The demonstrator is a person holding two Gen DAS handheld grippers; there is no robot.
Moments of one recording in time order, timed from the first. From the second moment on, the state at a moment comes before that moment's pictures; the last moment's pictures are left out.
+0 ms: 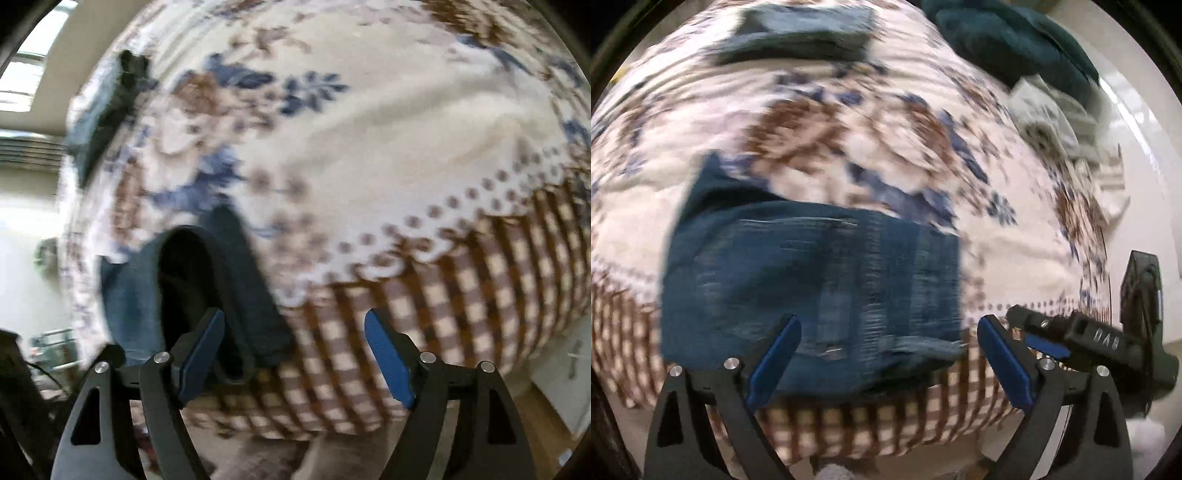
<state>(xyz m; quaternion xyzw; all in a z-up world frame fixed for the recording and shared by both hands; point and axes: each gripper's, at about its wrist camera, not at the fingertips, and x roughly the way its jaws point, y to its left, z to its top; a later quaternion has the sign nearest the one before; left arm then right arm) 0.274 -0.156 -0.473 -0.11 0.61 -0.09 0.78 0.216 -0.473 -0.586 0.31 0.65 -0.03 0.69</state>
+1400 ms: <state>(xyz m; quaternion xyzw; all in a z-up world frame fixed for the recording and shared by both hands) 0.425 -0.038 -0.593 -0.14 0.68 -0.10 0.72 0.203 -0.434 -0.612 0.41 0.67 0.02 0.62</state>
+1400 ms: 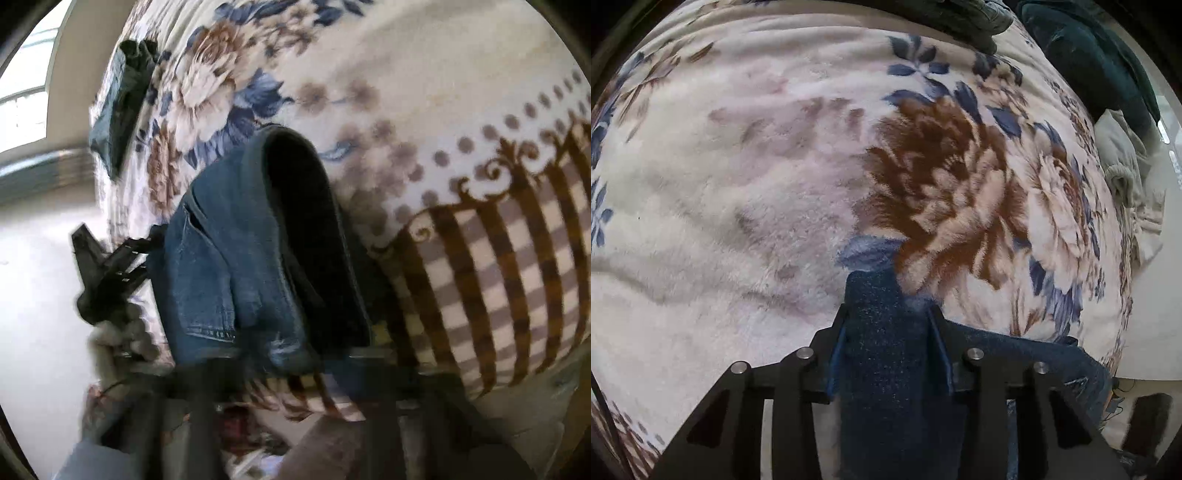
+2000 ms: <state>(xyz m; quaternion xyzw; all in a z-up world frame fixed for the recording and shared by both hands) 0.423 -0.031 -0.573 -0.13 0.68 -0.13 0.71 0.173 -0.468 -0.609 0.48 0.63 0.00 0.61</state>
